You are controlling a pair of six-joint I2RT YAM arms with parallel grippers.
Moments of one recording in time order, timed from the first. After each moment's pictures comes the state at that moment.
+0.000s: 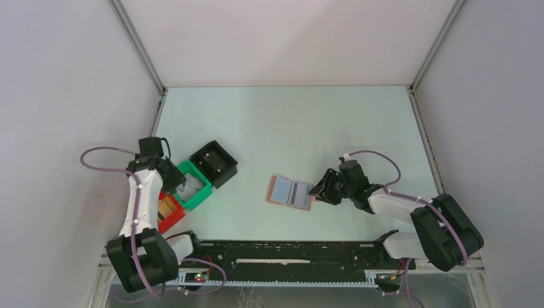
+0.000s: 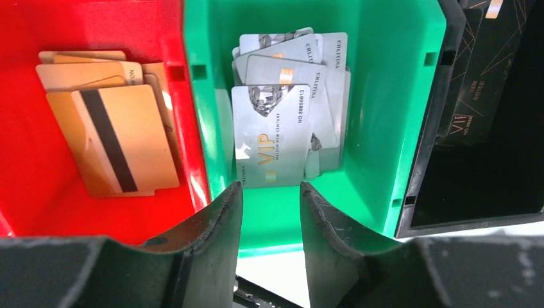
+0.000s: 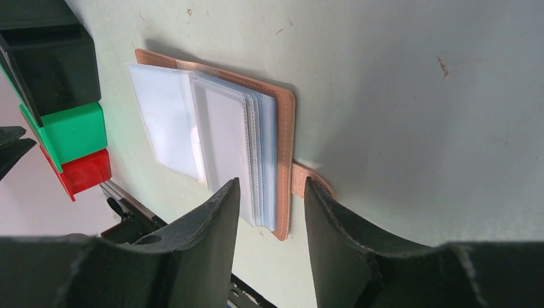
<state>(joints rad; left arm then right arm) 0.30 1.12 0.85 -0.89 -0.07 -0.47 0.49 1.30 0.38 0.13 -0.29 0.96</state>
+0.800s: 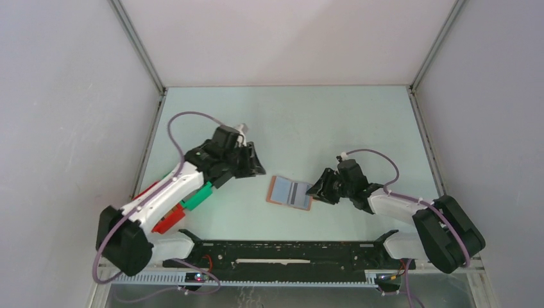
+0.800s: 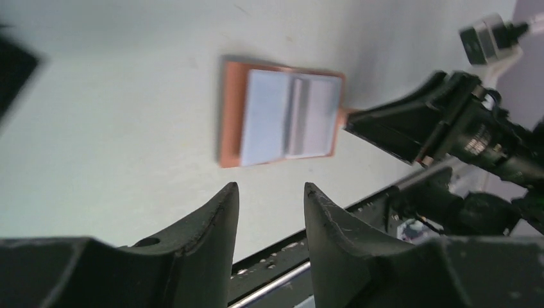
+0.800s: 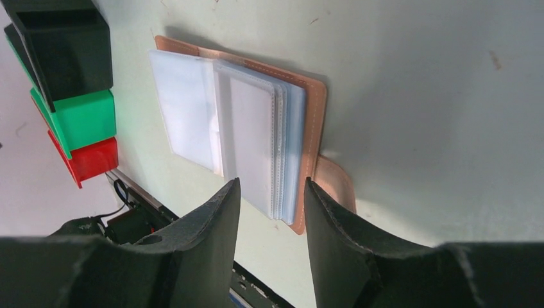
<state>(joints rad) -0.50 1.18 0.95 -0.62 0.20 -0.65 0.51 1.27 0.39 0.12 -0.30 0.96</state>
